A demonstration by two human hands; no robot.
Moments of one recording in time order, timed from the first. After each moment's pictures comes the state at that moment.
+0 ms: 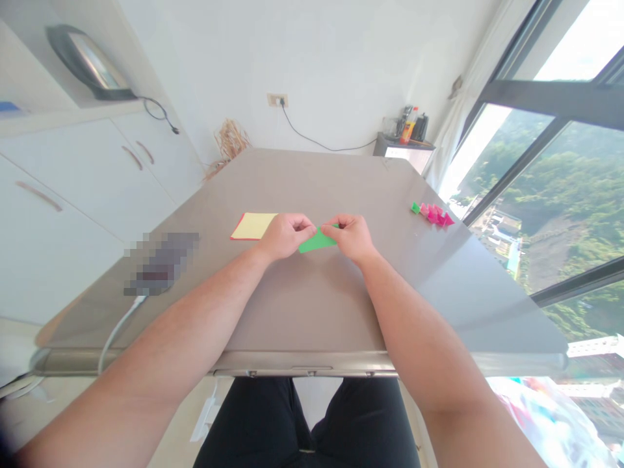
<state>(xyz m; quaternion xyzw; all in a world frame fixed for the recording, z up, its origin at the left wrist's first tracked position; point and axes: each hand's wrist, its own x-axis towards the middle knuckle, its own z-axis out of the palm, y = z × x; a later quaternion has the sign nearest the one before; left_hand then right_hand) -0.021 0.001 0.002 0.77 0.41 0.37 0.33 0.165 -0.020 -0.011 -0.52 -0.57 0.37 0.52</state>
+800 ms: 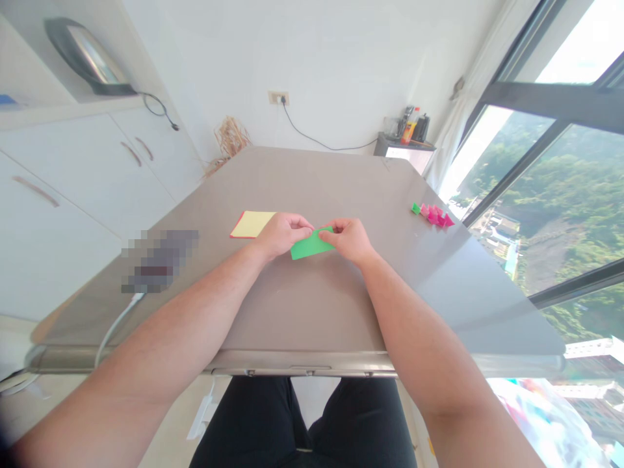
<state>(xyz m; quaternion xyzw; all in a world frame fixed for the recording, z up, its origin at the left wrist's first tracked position) -0.026 0.010 -0.007 0.72 0.44 0.36 0.41 0.166 -0.022 -0.012 -0.55 -0.61 0.36 0.45</state>
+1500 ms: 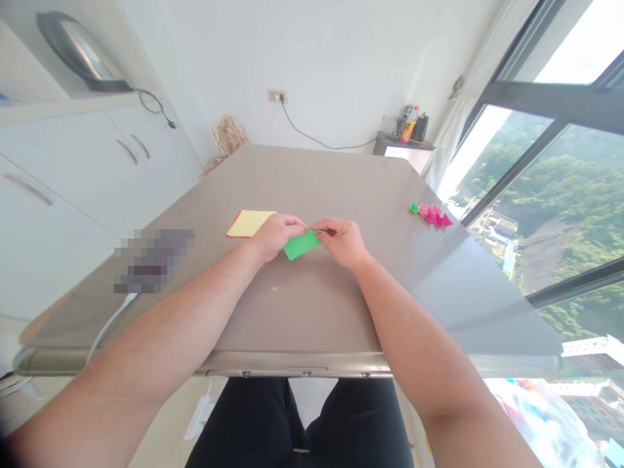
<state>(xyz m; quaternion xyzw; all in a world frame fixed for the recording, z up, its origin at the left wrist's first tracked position) -0.025 0.019 -0.015 0.65 0.45 0.38 0.48 0.160 -0.024 -0.019 -0.49 -0.66 0.29 0.48</state>
